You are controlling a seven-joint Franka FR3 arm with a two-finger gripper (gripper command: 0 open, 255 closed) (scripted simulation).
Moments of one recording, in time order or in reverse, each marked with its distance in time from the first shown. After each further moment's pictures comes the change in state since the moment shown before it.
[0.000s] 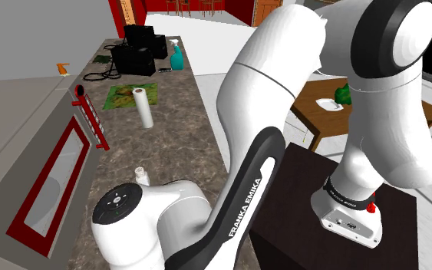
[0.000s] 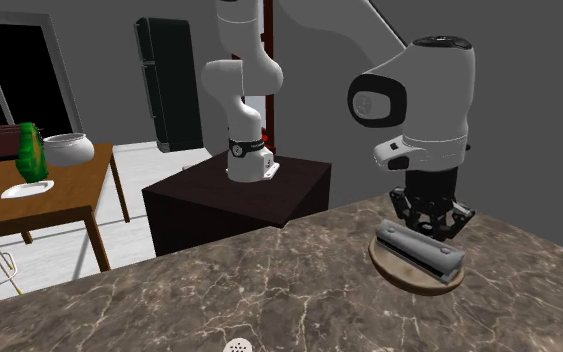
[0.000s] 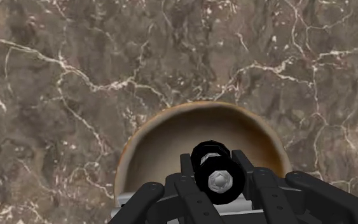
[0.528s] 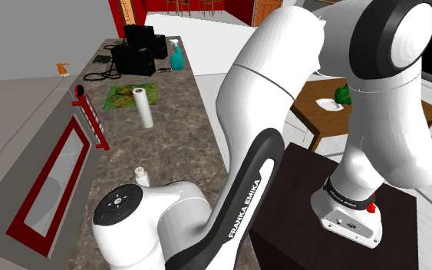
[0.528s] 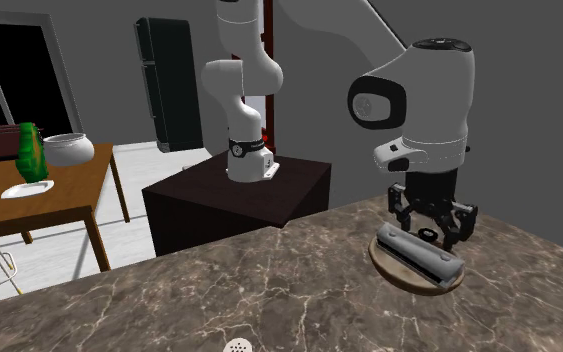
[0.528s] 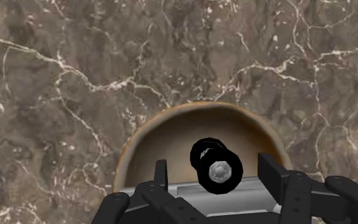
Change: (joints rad) arm 0.003 0.006 -0.003 0.000 -0.003 0.006 0.002
